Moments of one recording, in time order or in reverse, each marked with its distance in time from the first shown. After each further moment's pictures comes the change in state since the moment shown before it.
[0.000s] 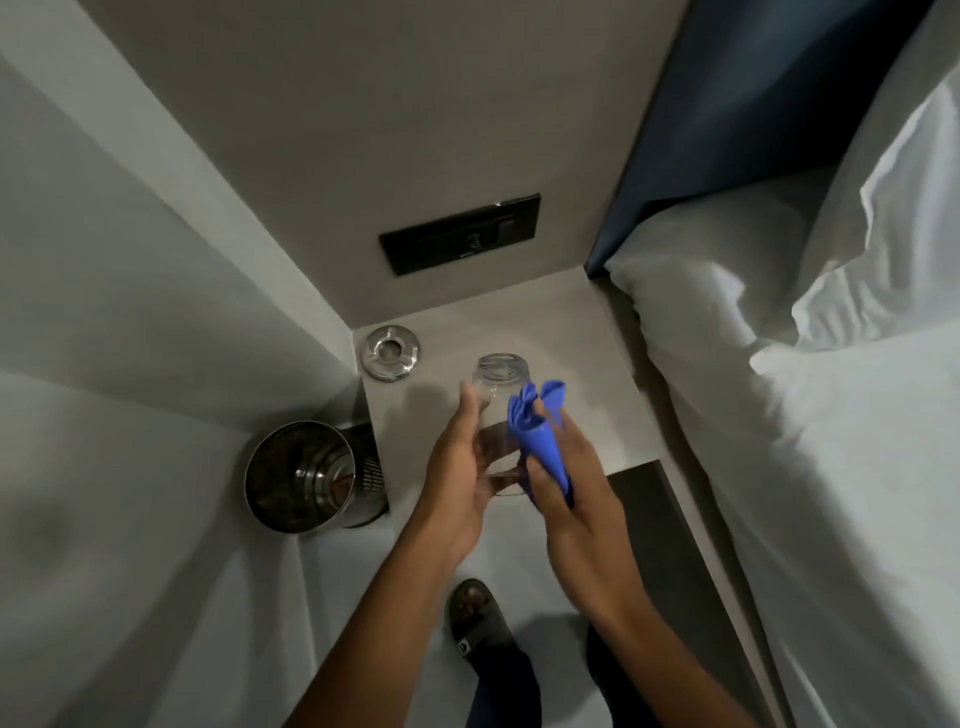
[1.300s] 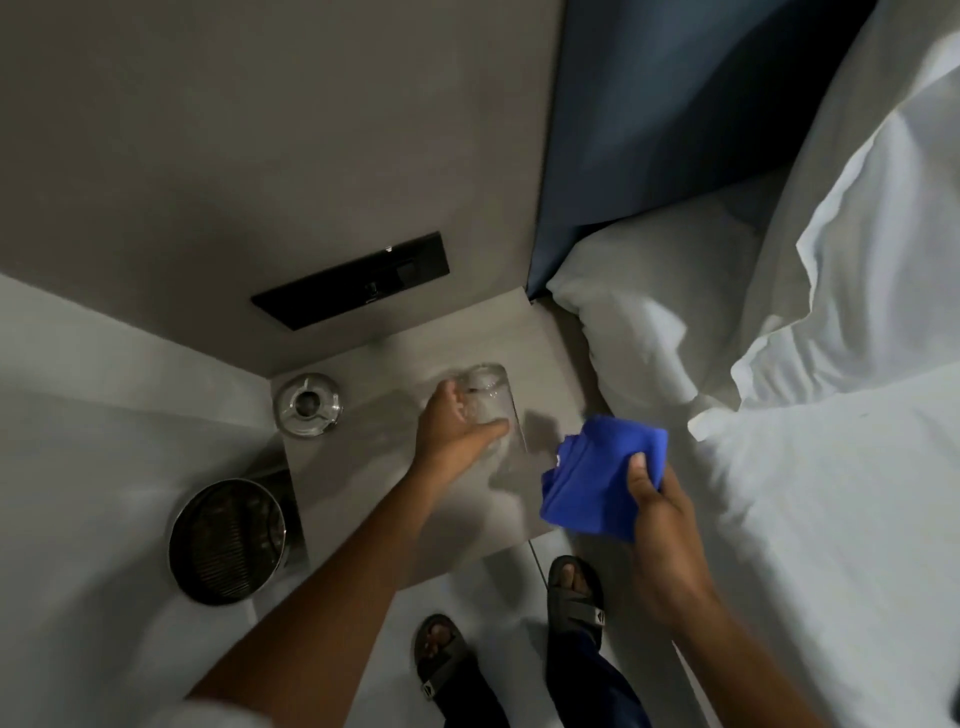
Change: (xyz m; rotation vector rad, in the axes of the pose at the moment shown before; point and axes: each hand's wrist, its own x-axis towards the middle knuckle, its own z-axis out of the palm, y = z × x) left_hand 0.193 -0.019 0.071 0.778 0.236 0.117; right_hand 0.112 0.078 -0.144 0.409 0.294 0.544
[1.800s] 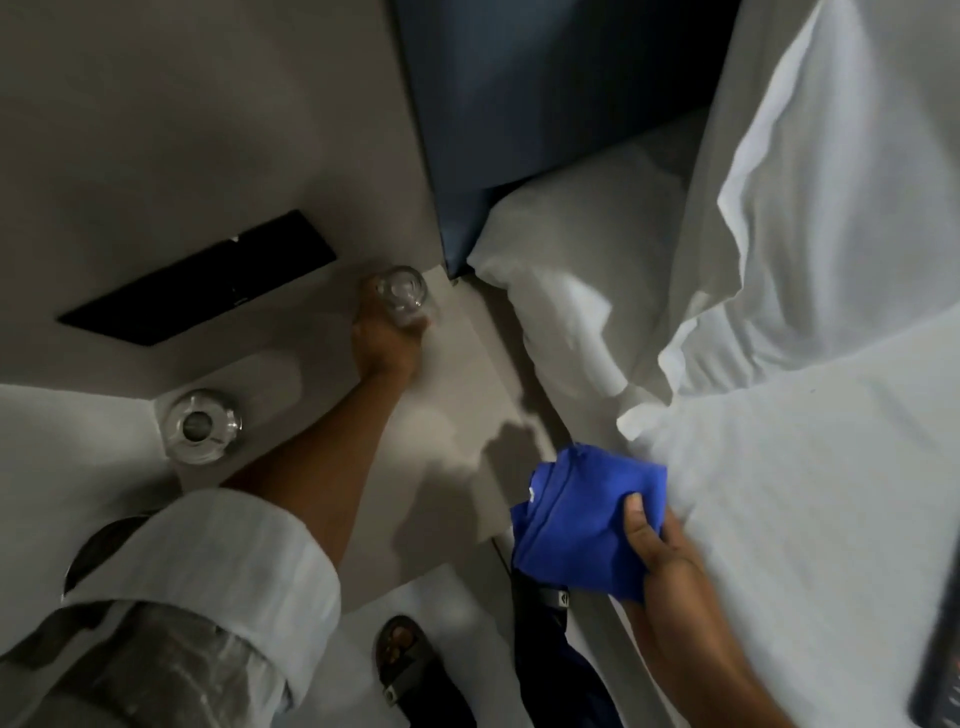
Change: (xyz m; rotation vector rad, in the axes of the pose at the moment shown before) left_hand 0.139 0.028 0.064 0.200 0.292 0.171; right_hand 0.024 0.028 -0.073 0.221 0.025 0.184
